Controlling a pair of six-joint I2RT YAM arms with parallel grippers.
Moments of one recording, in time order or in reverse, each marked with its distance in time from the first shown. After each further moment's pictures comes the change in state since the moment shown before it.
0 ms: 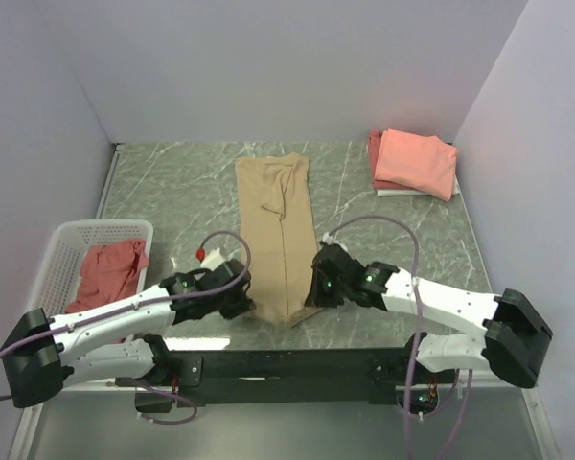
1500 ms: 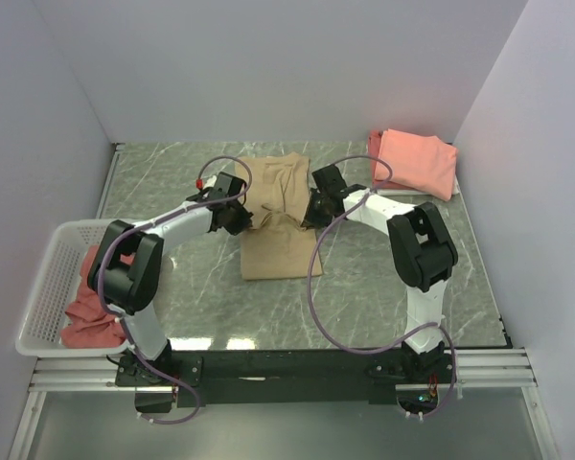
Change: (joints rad) left arm 0.603 0.741 0.543 0.289 0.107 0.355; right arm -0.493 0.816 0.698 0.121 -0.096 -0.212
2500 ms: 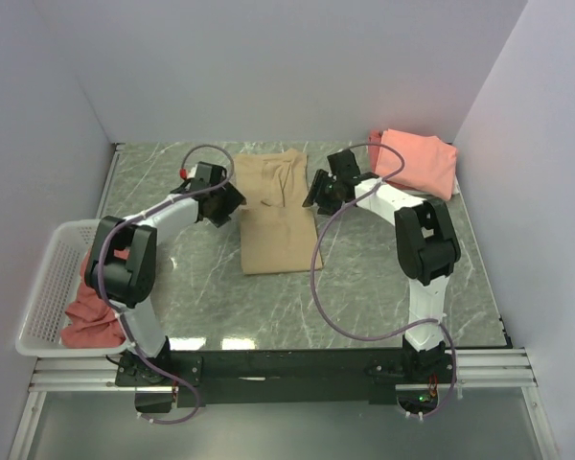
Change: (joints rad) left arm 0.119 0.043 0.041 0.077 0.069 0.055; right arm -0.099 0.041 0.099 0.006 -0.082 -0.032
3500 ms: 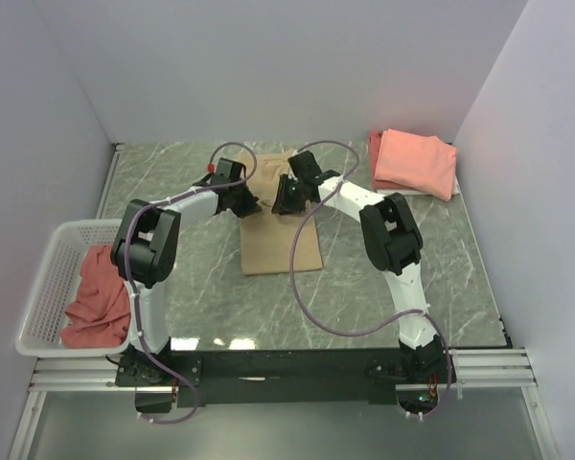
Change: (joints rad) left arm -0.050 0.190 0.163 0.050 0.138 0.053; right arm 0.151 0.244 0.304 -0.035 -0.056 -0.070
